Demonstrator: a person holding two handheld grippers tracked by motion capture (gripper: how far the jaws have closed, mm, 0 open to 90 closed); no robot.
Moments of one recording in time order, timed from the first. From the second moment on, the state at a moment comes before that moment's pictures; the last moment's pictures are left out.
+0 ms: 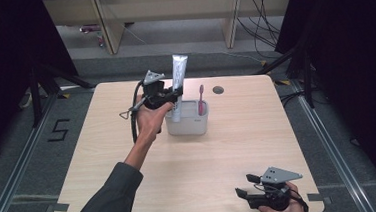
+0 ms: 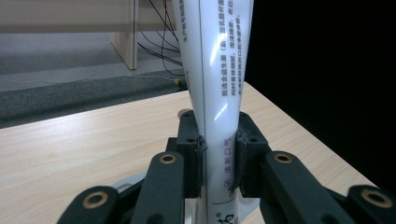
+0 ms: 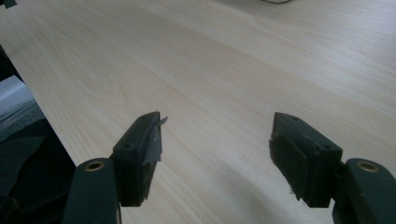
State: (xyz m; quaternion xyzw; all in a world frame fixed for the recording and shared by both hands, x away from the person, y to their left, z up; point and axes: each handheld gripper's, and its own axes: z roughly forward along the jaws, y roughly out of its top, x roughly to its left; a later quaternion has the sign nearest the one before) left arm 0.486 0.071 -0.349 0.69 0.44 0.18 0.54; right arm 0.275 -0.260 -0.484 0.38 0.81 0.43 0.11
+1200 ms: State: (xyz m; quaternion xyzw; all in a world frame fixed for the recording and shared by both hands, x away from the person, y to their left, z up) left arm 0.528 0.041 -0.386 0.67 0.47 0.21 0.54; right arm 0.274 -0.259 -0.483 0.37 0.81 0.44 0.12
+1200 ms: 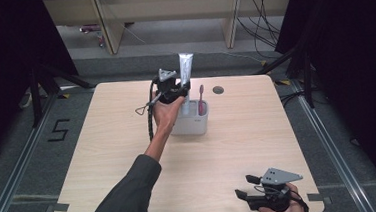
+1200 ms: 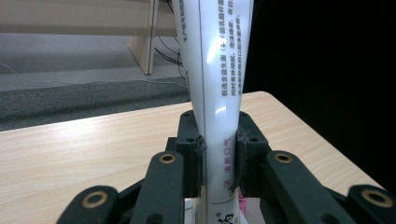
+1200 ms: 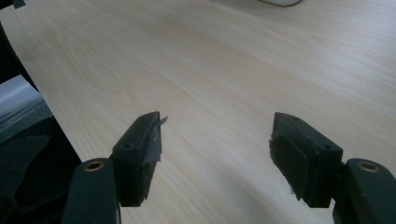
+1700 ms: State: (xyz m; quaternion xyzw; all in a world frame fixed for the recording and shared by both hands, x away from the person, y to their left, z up) left arm 0.528 0.041 -0.407 0.67 0.48 0.20 0.53; right arm 0.272 -0.260 -0.483 0.36 0.81 0.44 0.12
